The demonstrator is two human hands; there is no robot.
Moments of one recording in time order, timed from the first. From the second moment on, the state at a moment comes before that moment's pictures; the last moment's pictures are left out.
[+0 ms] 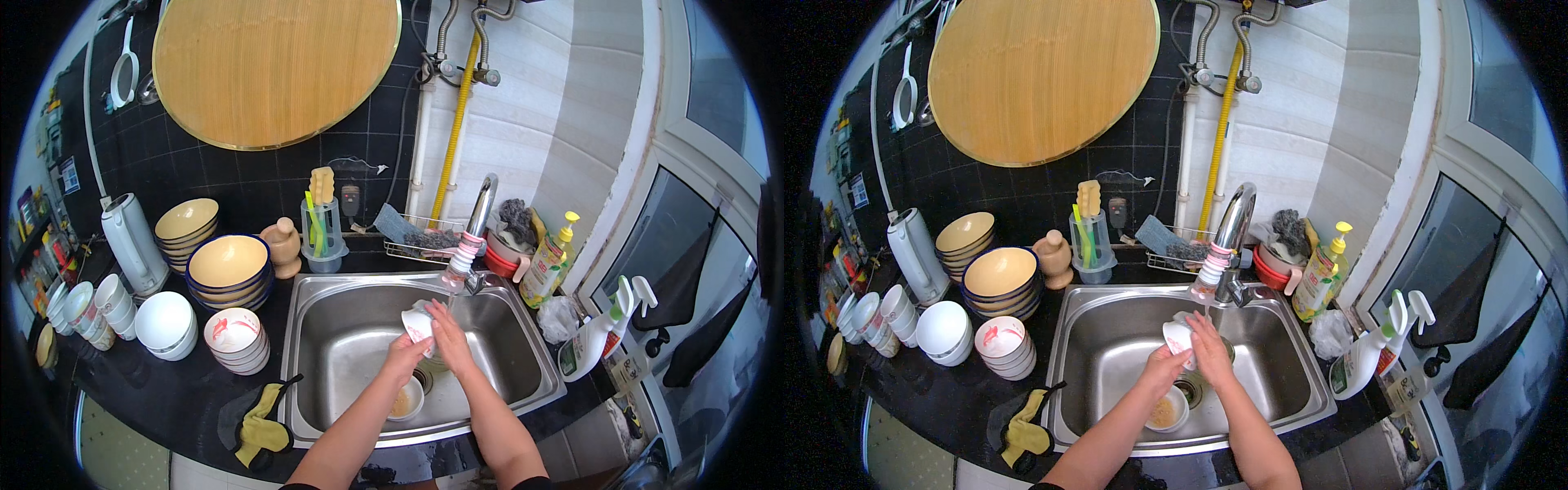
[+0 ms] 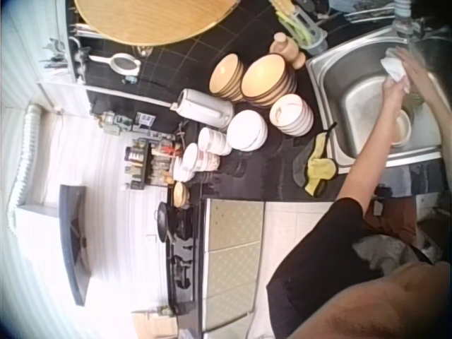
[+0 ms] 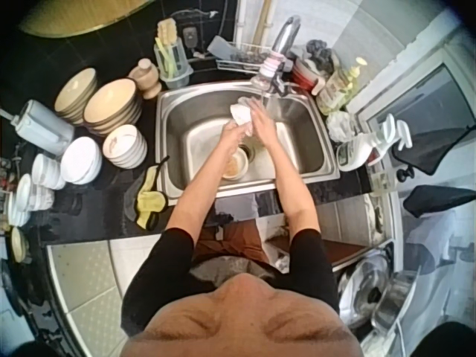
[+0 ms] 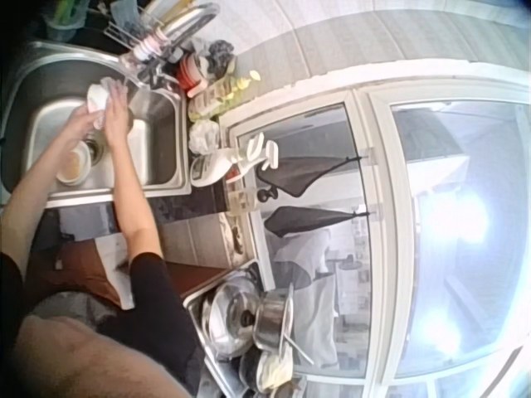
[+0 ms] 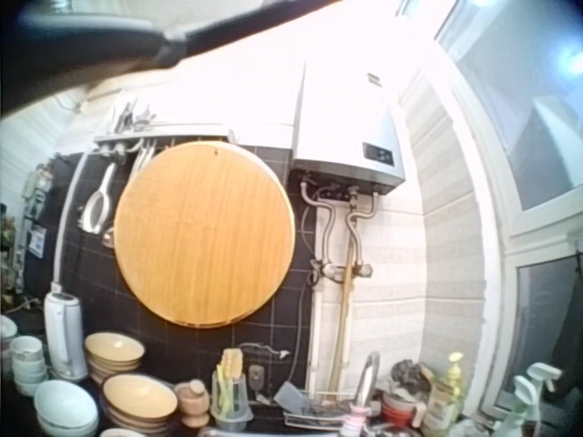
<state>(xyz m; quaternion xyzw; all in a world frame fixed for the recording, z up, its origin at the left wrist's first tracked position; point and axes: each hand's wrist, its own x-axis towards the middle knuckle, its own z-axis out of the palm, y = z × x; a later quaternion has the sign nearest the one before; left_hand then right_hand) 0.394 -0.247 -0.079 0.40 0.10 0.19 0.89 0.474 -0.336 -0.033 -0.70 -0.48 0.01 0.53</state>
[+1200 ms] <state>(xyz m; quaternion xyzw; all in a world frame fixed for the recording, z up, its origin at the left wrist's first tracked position) 0.387 -0.246 -0.066 0.28 0.04 0.18 0.94 0.526 -0.331 -0.090 -0.66 -0.26 0.12 0.69</state>
